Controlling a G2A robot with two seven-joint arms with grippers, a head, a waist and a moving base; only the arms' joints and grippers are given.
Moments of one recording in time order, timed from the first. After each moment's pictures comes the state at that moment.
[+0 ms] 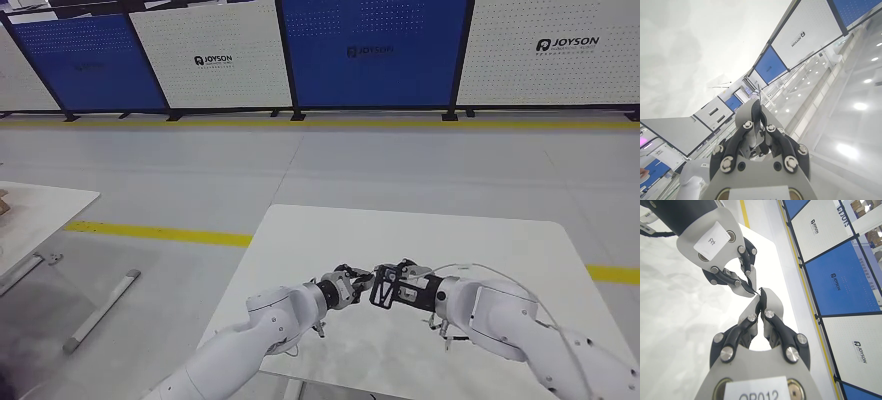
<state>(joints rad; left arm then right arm) 1.27 -1.01 -0.97 -1.84 -1.57 0.34 0.36 -0.66 -0.89 0.42 -1.78 -1.16 -0.34 0.39</state>
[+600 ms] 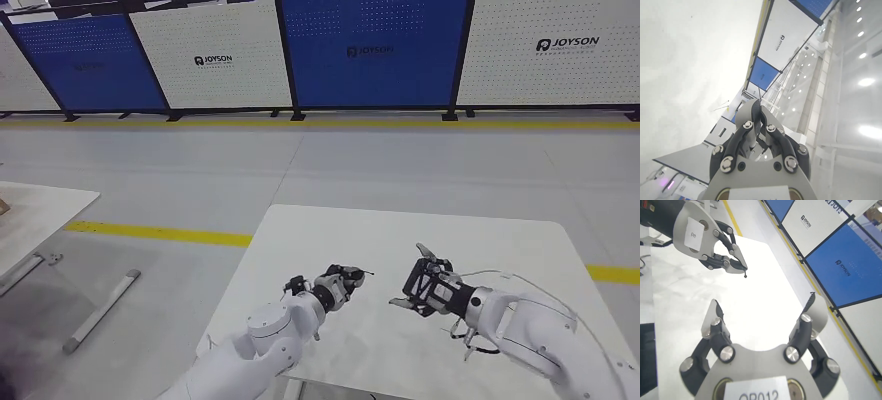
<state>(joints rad) 1.35 -1.00 -0.92 -1.88 -1.11 0.17 0.36 -0.92 -0.80 0.68 -1.81 -0.99 -0.34 0.33</state>
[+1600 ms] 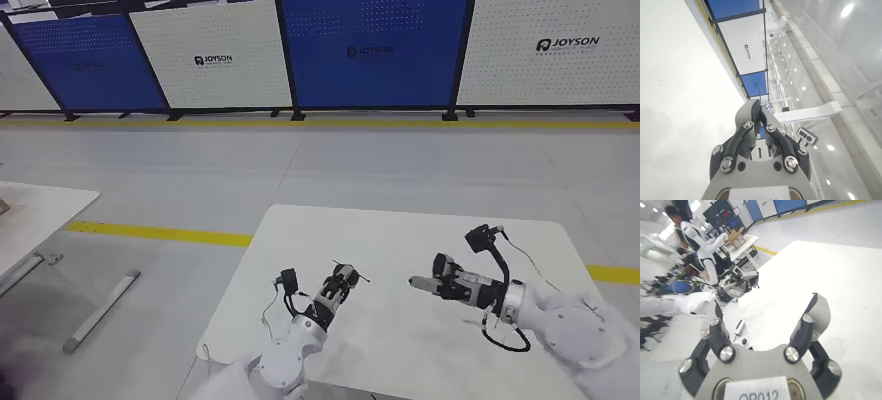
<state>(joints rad) 1.43 -1.02 -0.84 -1.80 -0.37 -0.11 0.38 -0.92 -0.78 0.78 -1.66 0.13 -0.34 0.61</state>
